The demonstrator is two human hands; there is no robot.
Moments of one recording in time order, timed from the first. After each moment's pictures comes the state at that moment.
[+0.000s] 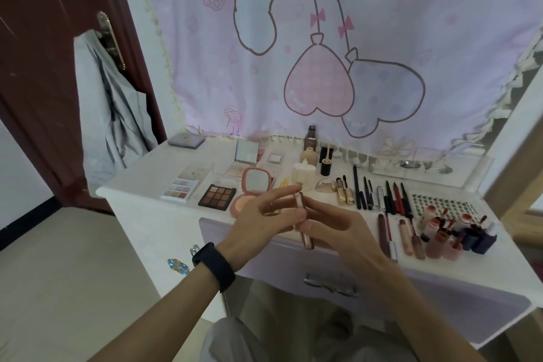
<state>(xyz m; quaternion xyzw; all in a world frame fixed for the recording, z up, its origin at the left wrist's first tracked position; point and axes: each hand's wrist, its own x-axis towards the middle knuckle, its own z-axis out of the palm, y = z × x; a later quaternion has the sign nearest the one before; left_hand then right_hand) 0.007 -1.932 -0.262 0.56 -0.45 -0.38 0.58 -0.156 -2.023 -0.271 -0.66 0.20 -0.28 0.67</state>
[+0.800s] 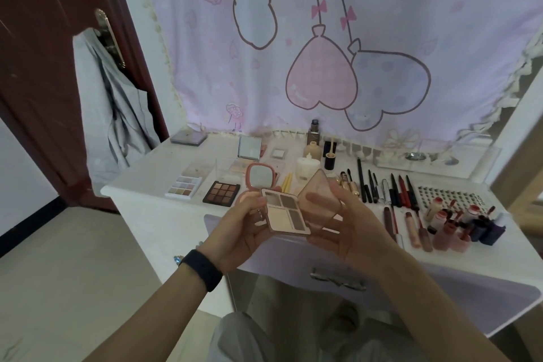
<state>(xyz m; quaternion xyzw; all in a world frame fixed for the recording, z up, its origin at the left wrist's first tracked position) 0.037 -1.916 -0.276 0.41 -0.24 -0.57 0.66 -0.149 -2.032 -0.271 -0.41 0.32 -0.21 0.83</state>
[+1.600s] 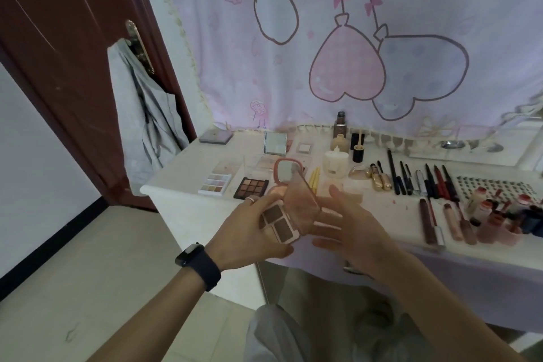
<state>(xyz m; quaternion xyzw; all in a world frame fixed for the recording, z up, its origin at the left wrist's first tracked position) 0.071 -1.876 -0.275 0.74 -0.59 -0.14 0.29 -0.113 -2.001 -0.288 -0.53 0.28 -0.20 0.77</state>
